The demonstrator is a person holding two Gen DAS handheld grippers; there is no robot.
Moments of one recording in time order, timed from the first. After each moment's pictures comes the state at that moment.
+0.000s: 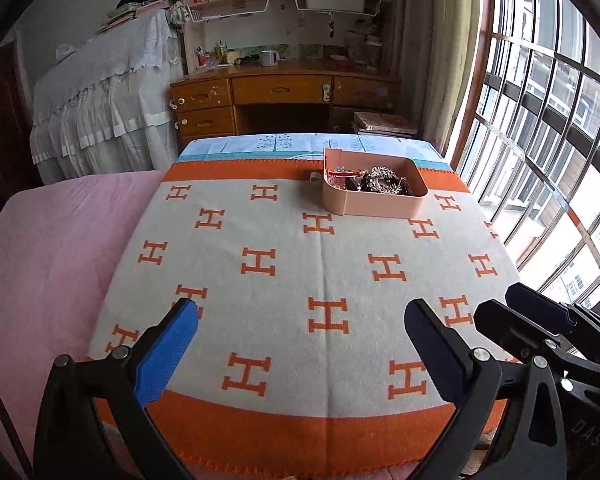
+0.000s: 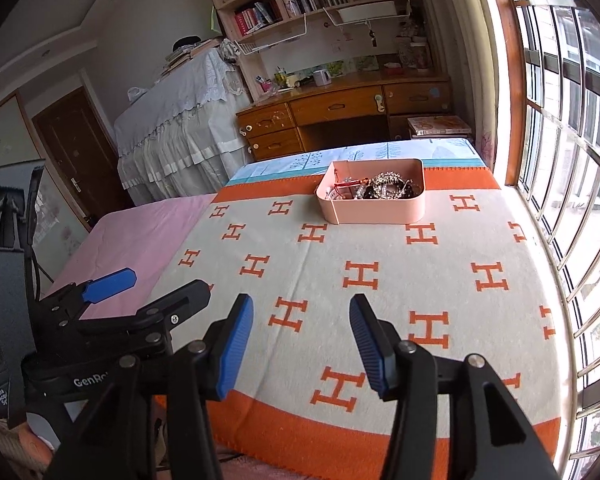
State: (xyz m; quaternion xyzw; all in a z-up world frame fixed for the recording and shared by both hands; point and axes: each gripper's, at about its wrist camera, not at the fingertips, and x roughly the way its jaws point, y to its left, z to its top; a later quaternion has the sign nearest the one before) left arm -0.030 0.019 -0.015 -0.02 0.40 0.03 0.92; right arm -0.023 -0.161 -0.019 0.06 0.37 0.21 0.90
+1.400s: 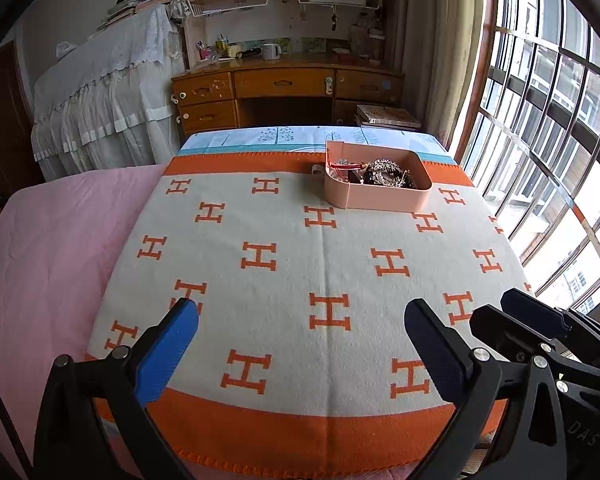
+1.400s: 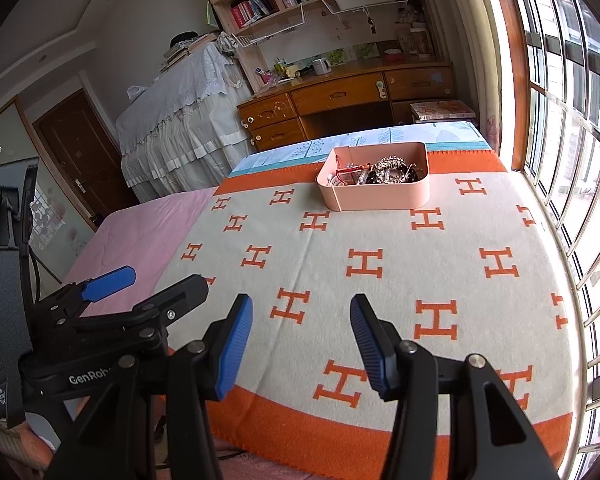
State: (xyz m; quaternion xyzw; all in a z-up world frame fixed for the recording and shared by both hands) left arm -0.029 0.022 -0.022 -0.03 0.41 0.03 0.91; right arm -0.022 -0.161 -0.030 0.07 0.38 0.22 0.89
